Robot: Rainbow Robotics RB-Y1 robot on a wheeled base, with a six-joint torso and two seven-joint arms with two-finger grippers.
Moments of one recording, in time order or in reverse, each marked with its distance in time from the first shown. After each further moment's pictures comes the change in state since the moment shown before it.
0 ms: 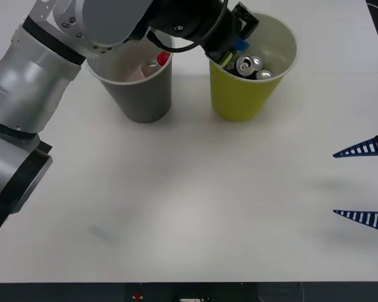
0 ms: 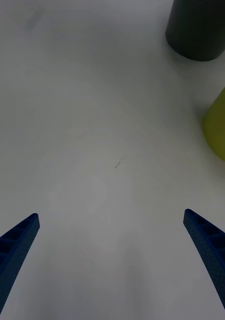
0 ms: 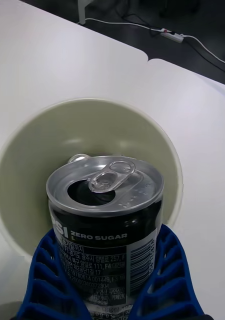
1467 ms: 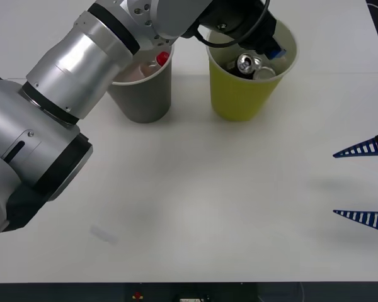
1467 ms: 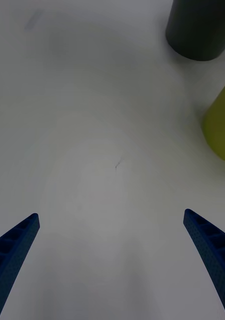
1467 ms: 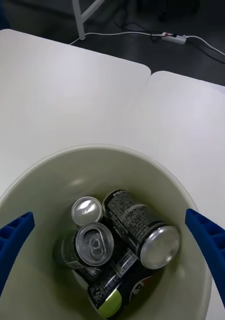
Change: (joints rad) right arm 0.000 0.000 0.000 0.000 0.000 0.000 0.000; left arm -0.120 -0.134 -0.025 0.292 -0.043 0.177 -0.188
